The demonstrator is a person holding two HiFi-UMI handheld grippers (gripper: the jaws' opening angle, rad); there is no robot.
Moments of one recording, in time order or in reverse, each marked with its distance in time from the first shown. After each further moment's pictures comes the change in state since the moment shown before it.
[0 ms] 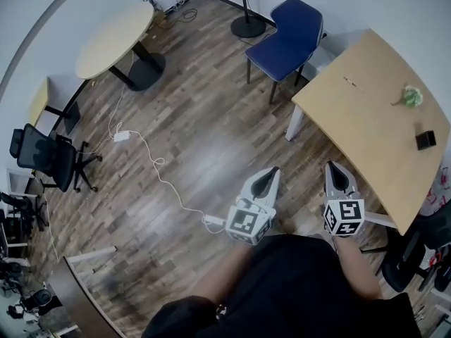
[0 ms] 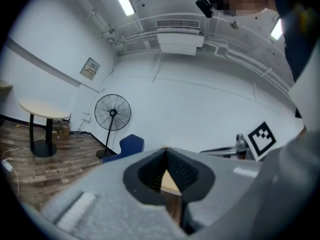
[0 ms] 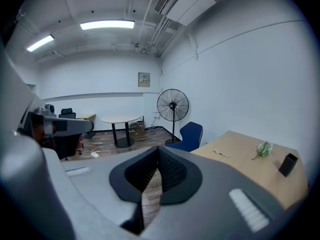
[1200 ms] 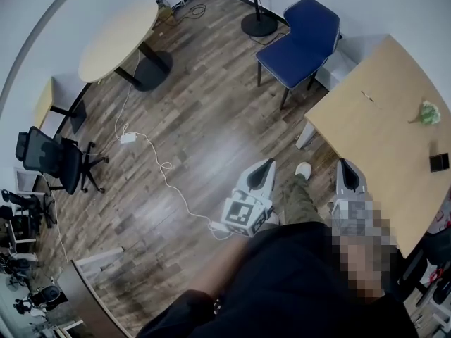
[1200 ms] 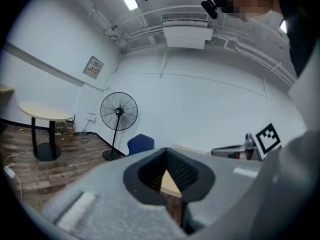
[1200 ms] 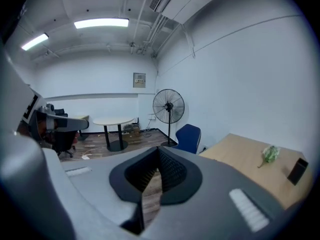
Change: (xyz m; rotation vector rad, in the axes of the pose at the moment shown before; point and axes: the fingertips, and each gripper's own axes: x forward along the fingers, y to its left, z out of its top) left arm 0.109 0.123 0.011 0.002 0.041 0.072; right arm 0.134 -0.065 0.027 0.014 -0.025 -0.034
